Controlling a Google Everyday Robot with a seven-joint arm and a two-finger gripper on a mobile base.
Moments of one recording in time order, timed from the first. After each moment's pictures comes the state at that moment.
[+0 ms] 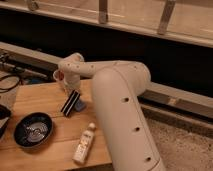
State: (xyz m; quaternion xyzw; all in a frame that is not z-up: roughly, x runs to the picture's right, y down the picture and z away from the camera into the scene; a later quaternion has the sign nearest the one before) arm -0.206 0.027 0.893 -0.30 0.13 0.61 0.73
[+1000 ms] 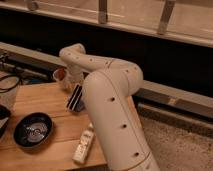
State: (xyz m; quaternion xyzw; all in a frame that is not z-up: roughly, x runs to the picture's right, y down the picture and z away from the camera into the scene) arm -0.187 0.012 0.897 -0.32 0.18 0.57 0.74
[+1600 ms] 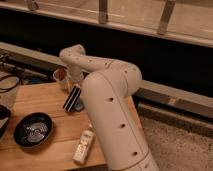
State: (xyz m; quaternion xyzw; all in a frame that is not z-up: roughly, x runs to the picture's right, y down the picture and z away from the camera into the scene) arm -0.186 0.012 0.901 -0.32 0.18 0.57 0.74
